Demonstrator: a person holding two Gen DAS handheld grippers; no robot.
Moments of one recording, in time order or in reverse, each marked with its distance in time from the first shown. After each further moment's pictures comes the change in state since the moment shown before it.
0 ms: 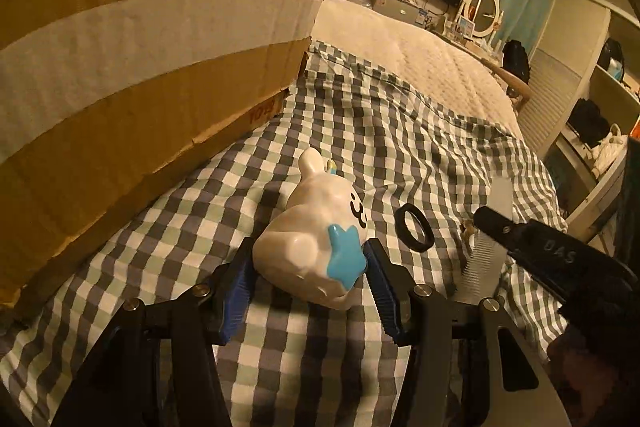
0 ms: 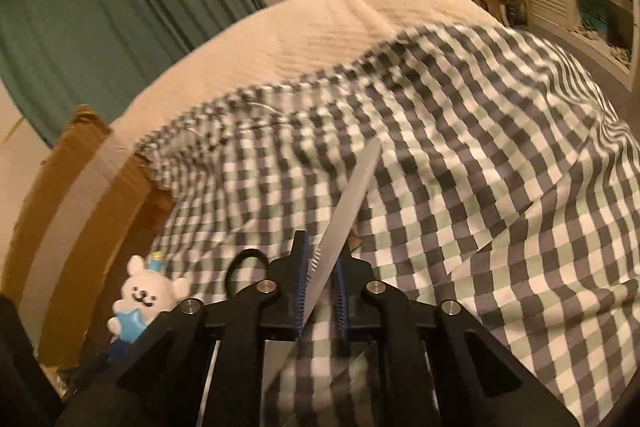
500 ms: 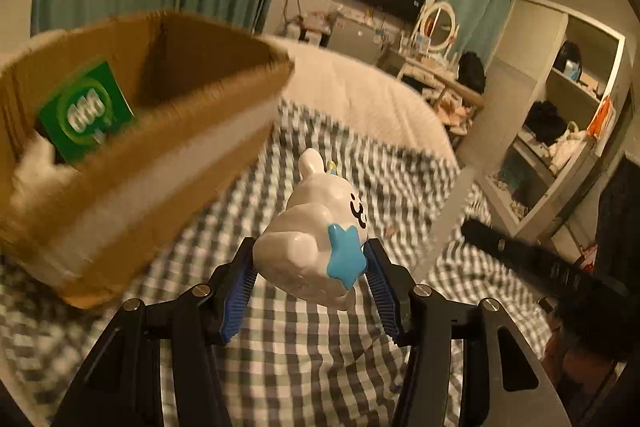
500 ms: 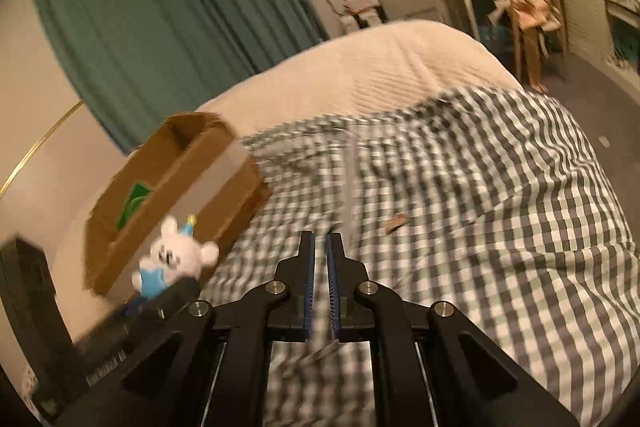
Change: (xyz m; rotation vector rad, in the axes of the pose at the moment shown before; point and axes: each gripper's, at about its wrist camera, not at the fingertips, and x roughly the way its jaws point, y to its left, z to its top) left arm -0.123 0.012 0.017 0.055 -0.075 -0.143; right arm -0.126 0.043 -0.012 -0.109 -0.040 0.144
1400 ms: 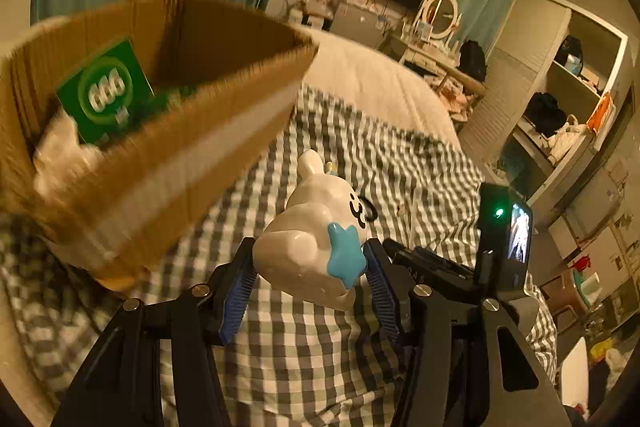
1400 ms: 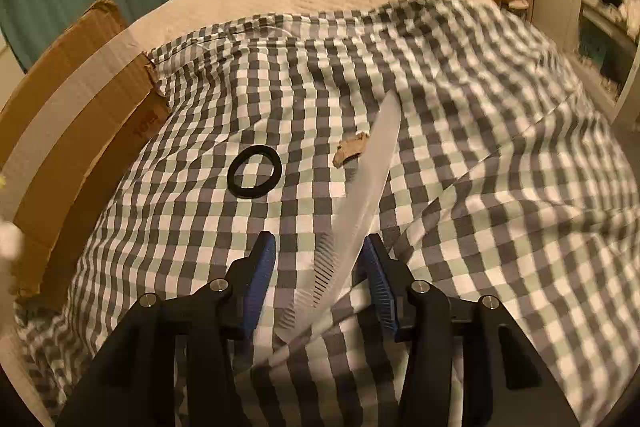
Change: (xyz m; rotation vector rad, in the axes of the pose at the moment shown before) left arm 0.009 0.024 -0.011 -0.011 0.095 -0.008; right arm 0.123 -0.028 -0.037 -0.015 0.199 -0.292
